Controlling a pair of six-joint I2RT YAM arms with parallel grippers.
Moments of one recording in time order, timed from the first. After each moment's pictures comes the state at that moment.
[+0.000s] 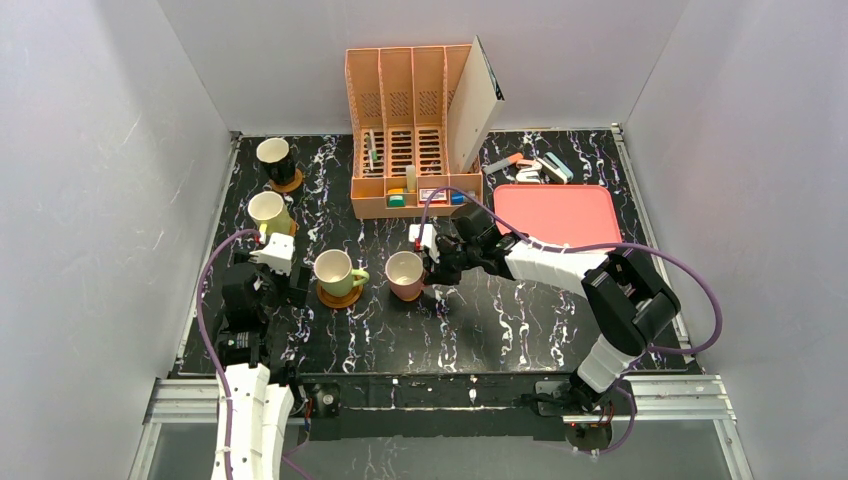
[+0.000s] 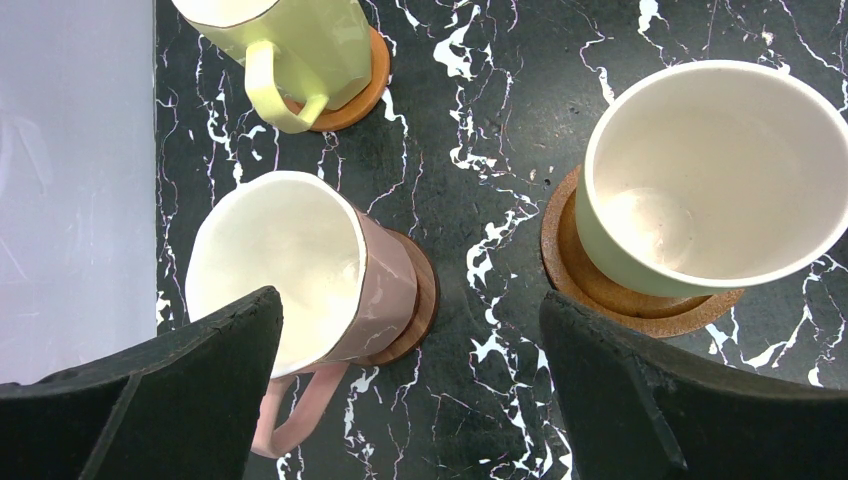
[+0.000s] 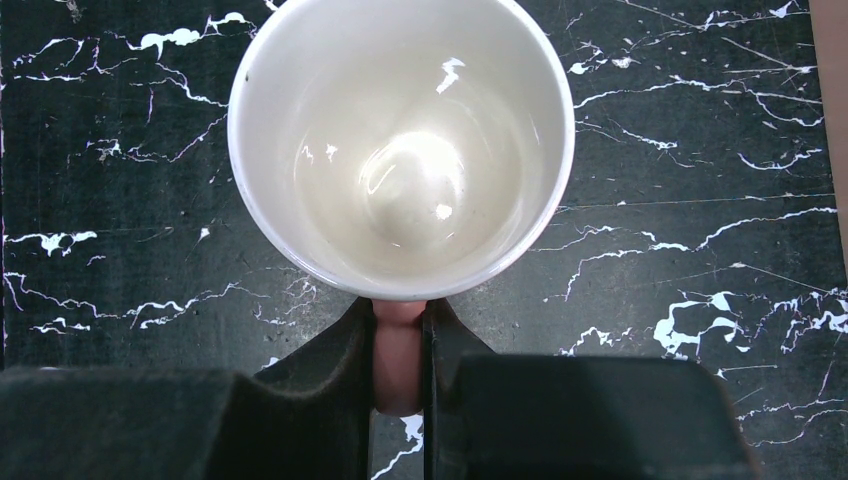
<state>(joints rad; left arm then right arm) 0.14 0.45 0.45 -0.48 0.12 0.37 0.76 1.65 0.95 -0.06 -0.61 -0.52</state>
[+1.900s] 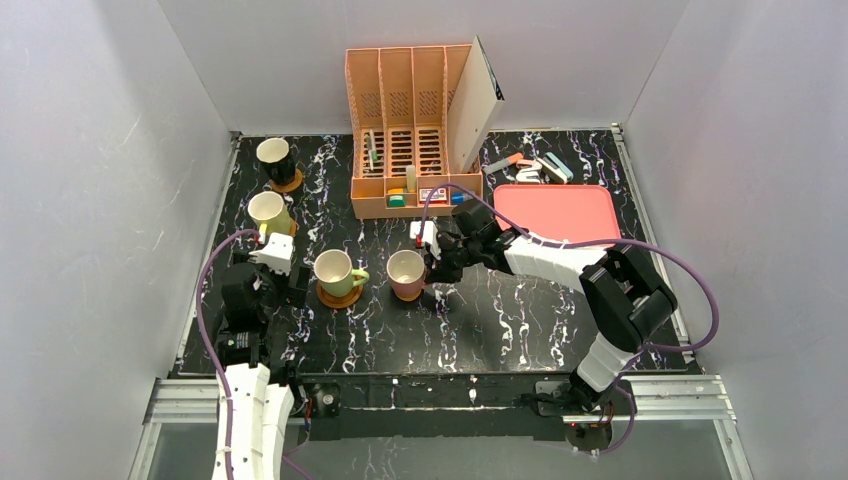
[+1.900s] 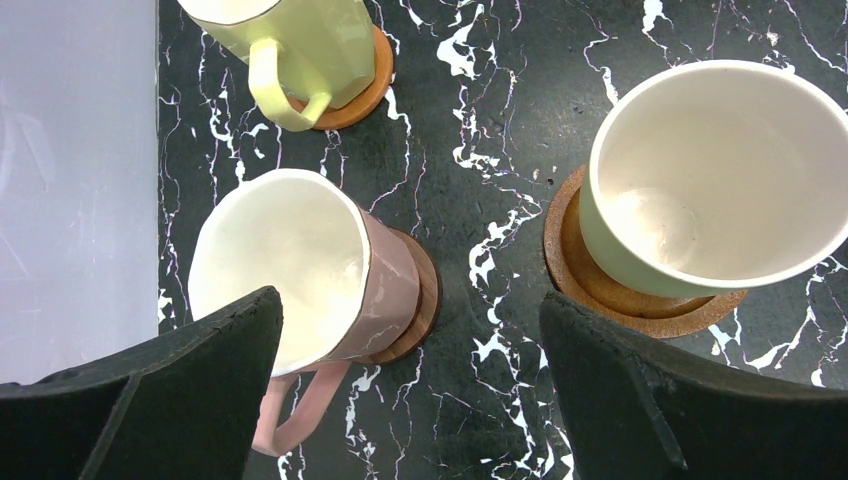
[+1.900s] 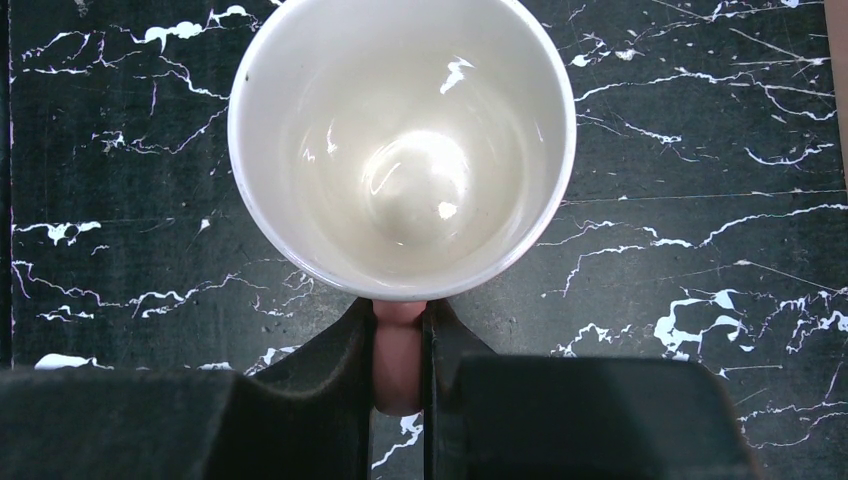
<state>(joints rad) 0.14 0.45 0.45 -0.48 0.12 0.37 0.74 1.68 0.98 -0.12 -0.65 -0.54</state>
